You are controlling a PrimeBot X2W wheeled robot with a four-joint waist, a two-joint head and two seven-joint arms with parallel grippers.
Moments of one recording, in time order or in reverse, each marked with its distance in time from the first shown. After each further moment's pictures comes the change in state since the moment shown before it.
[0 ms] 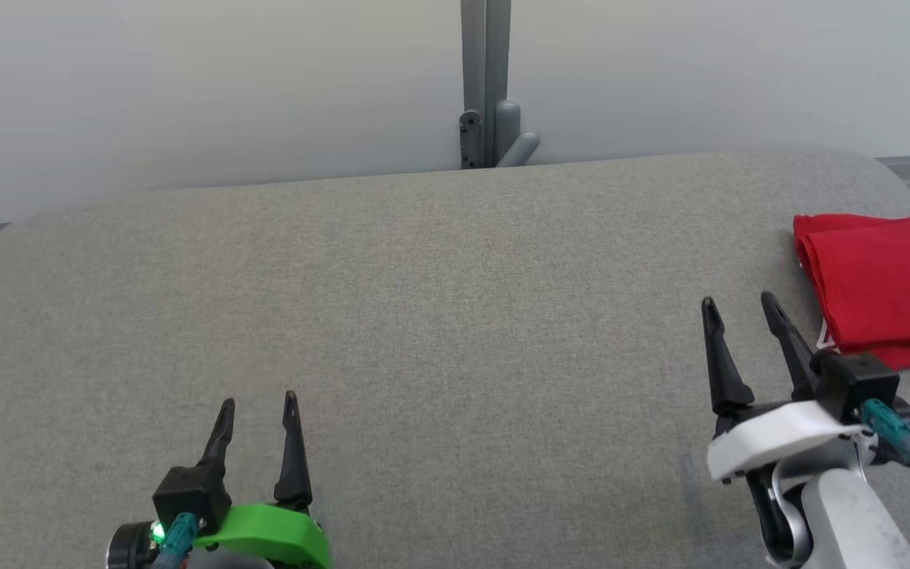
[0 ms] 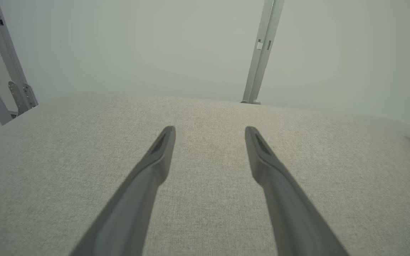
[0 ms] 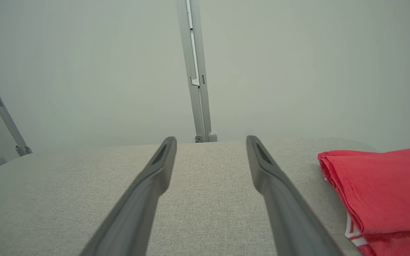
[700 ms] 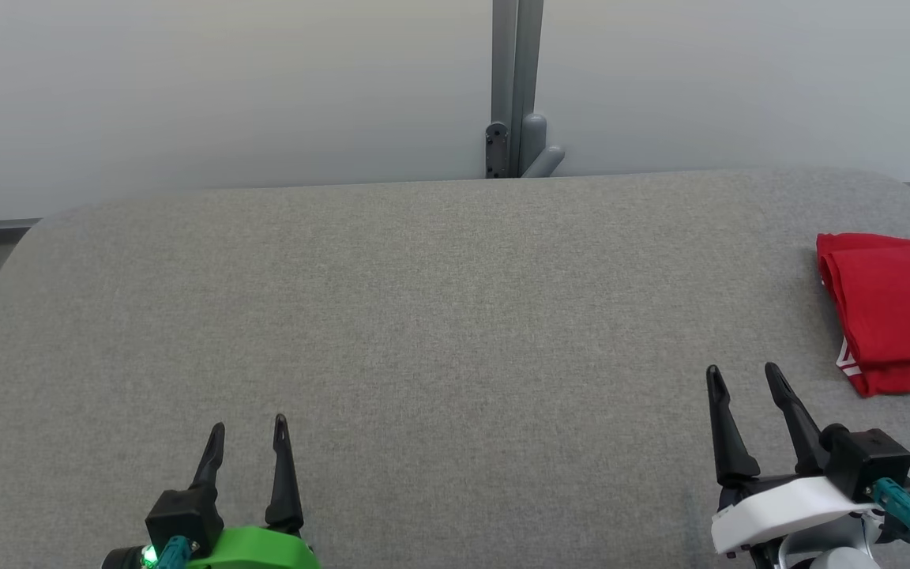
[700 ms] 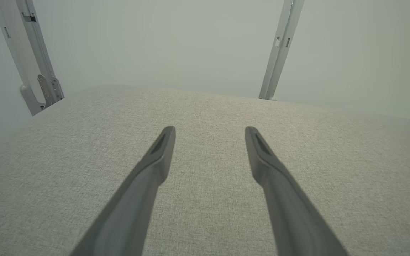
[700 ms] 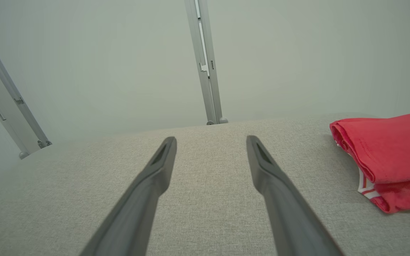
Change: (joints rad) left arm 0.059 0.000 0.039 -0.014 0.023 -0.004 0.000; right arm 0.230 0.044 -0.012 -0.166 0.030 0.000 0.004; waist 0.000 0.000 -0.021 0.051
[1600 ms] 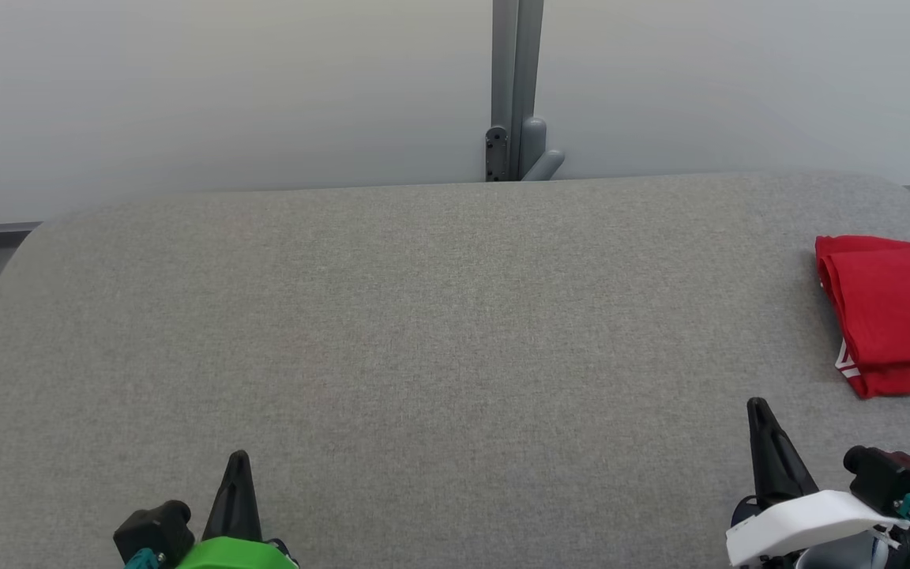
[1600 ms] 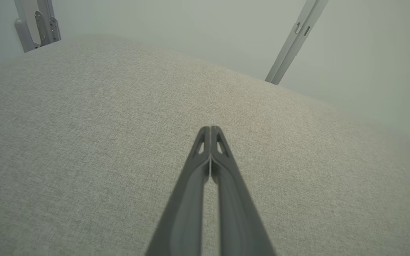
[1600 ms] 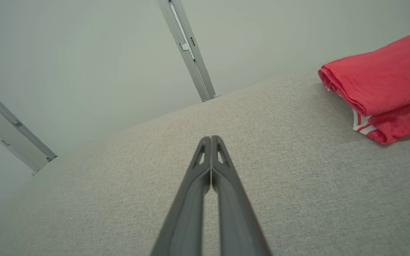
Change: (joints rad) left arm 0.026 -0.001 0.026 0.038 -0.190 -0.028 0.059; right arm 0.035 0.006 -0.027 0.046 0.201 0.000 0.055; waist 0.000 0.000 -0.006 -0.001
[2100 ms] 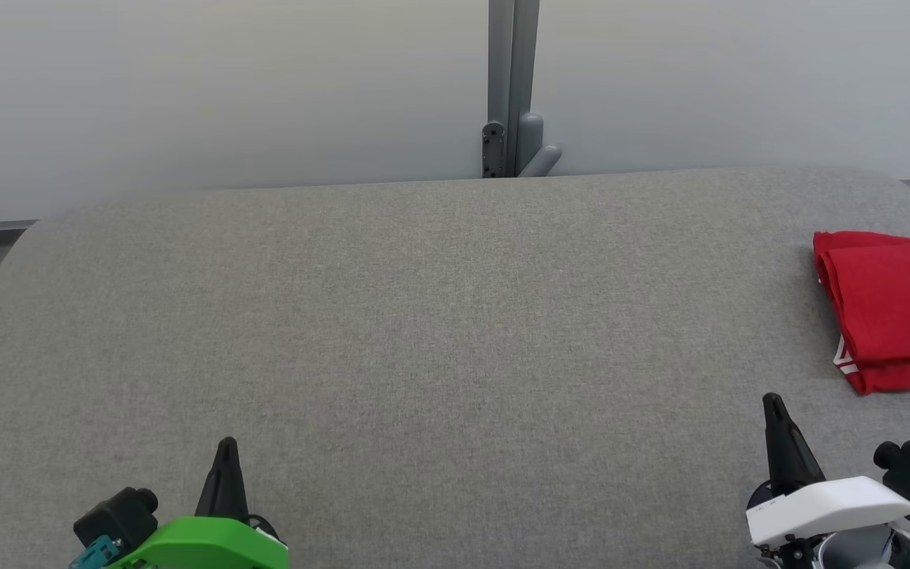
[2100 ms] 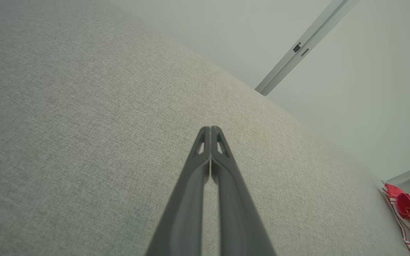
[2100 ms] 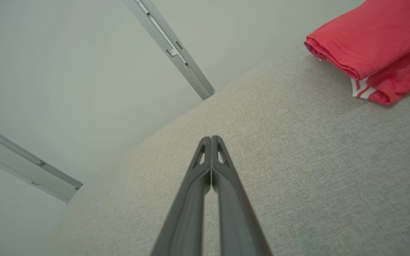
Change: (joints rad) left arm -0.032 0.000 0.035 -0.003 -0.220 -0.034 0.055; right arm -0.018 -0.001 -0.030 0.002 0.227 0.000 0.061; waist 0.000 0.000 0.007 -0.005
